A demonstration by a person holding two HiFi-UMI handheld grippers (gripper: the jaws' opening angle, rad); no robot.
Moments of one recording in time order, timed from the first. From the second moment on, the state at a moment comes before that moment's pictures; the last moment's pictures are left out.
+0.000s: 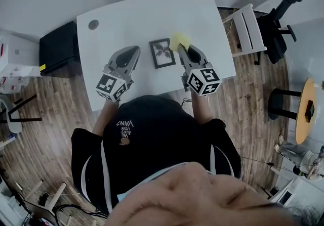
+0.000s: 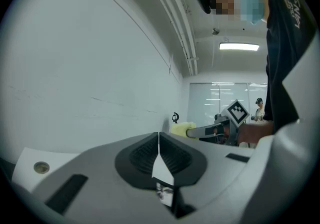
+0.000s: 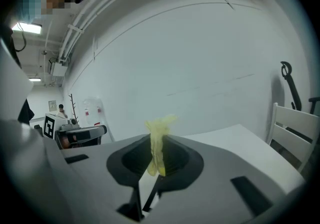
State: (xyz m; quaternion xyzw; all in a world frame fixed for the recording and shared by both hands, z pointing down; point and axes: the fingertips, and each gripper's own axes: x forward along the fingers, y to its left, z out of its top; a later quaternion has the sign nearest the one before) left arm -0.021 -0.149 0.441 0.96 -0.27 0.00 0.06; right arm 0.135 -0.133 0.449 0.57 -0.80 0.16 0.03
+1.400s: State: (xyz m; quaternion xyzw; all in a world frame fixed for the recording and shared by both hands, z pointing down) left arm -0.020 -0.139 0.444 0.97 -0.23 0.01 0.06; right arm 0.123 -0.098 0.432 0.60 -0.79 0.13 0.01
